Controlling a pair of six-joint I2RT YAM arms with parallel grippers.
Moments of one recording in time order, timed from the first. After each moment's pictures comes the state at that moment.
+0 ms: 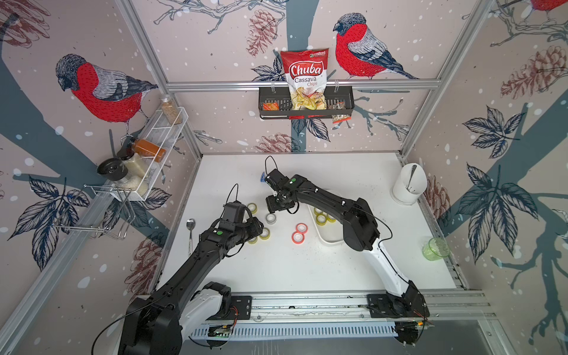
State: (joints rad) left arm -0.29 1.01 0.60 -0.50 0.21 -0.69; right arm 0.94 2.44 2.22 -0.93 -0.04 0.45
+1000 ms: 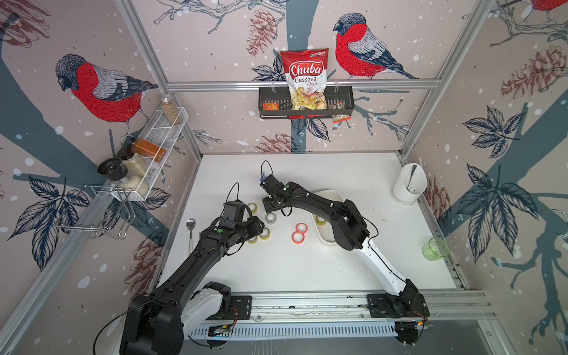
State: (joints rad) left arm -0.28 1.04 0.61 -0.50 0.24 -0.67; right arm 0.95 2.57 2.26 -0.74 0.07 0.40
